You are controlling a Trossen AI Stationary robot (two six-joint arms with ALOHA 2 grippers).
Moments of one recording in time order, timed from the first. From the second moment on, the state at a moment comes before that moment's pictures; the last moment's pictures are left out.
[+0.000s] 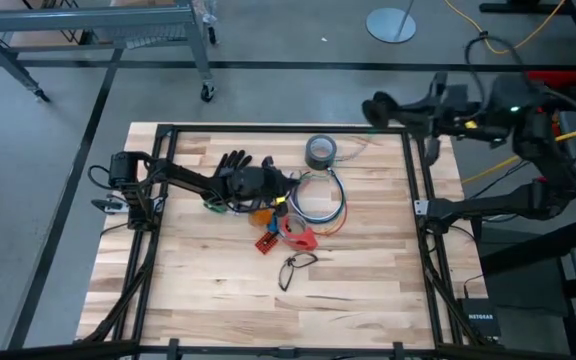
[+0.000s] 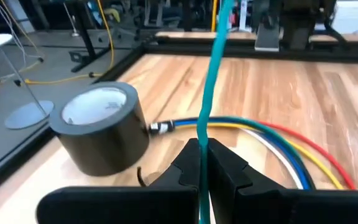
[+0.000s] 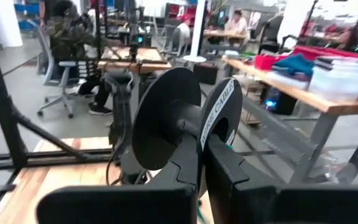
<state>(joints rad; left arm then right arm) 0.14 1.79 0.81 0.69 -0.21 0.03 -0.31 1.00 1.71 -0.76 -0.10 -0.11</state>
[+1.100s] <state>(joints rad) 0.09 1.54 0.83 0.89 0.09 -0.03 -0.31 1.03 1.81 -0.84 -0.09 -0.15</state>
